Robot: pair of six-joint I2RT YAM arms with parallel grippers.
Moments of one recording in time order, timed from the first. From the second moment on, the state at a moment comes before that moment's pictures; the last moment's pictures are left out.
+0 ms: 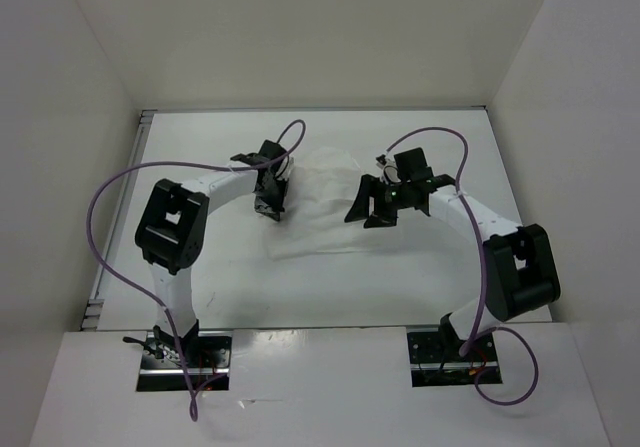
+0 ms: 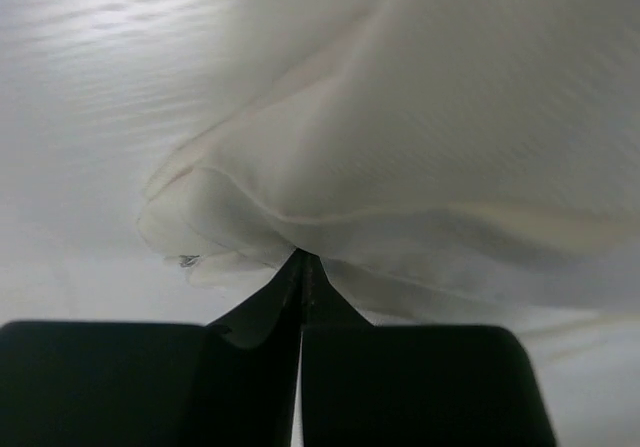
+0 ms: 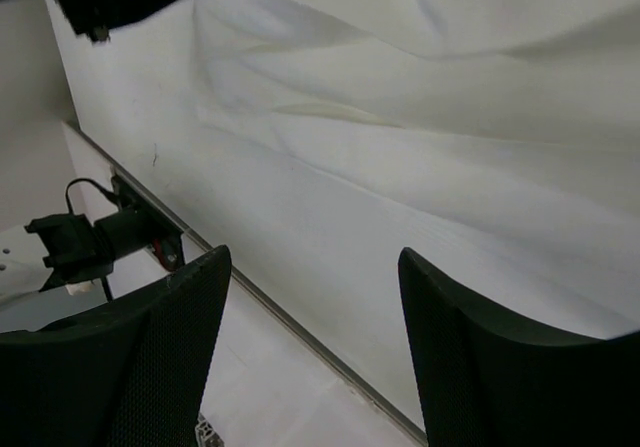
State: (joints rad) left arm -0.39 1.97 1.38 -0.65 0.01 -0.25; right arm 0.31 1.49 0.97 -0.43 -0.60 0.48
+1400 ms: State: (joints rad) left arm -0.50 1.81 1.41 -0.60 0.21 -0.27; right arm 0.27 1.66 1.42 -0.61 -0.26 0.48
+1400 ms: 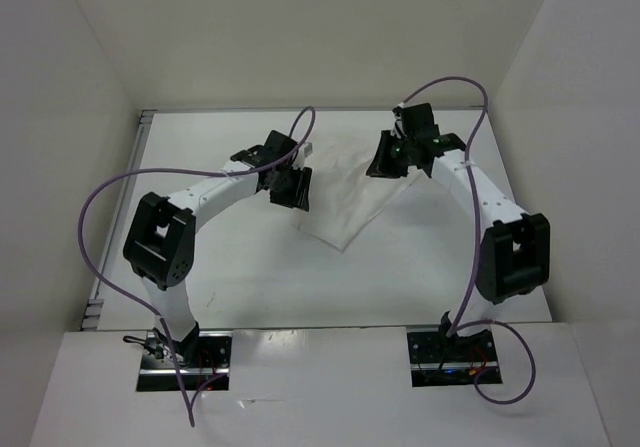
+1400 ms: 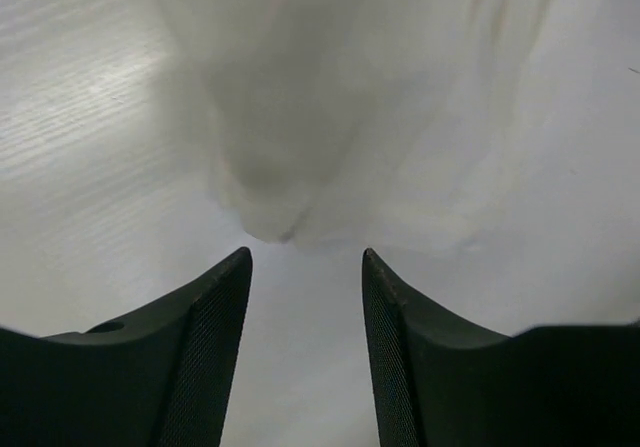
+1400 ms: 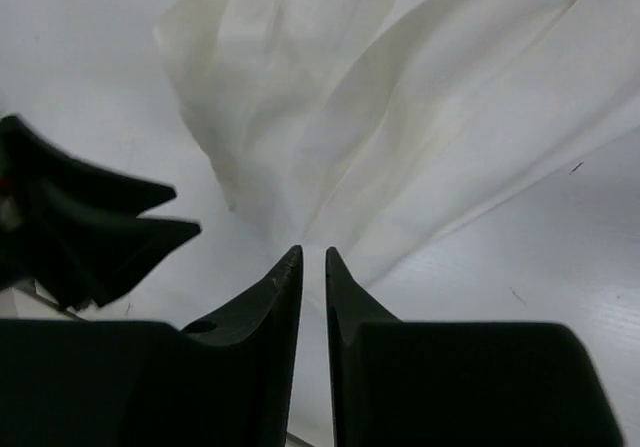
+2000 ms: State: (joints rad) left arm -0.51 1.97 1.42 -0.54 0.14 -0.13; right arm 0.27 1.49 1.25 -0.60 -0.30 0.53
